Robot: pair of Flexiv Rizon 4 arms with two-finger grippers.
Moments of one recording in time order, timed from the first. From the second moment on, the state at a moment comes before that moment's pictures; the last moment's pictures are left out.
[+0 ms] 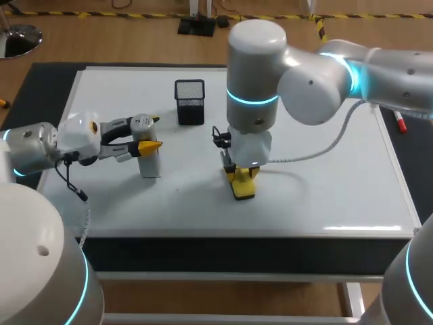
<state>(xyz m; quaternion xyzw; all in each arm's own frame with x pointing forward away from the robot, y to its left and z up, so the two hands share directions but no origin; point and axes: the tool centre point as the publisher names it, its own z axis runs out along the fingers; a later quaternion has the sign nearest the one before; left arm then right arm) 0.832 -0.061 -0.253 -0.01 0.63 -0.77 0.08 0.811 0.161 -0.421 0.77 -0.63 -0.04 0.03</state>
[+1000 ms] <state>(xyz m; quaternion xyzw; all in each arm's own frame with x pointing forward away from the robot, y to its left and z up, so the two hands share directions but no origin) 0.832 -0.061 -0.252 -0.01 0.63 -0.77 0.08 0.819 0.074 -0.418 0.75 -0.66 -0.02 0.04</state>
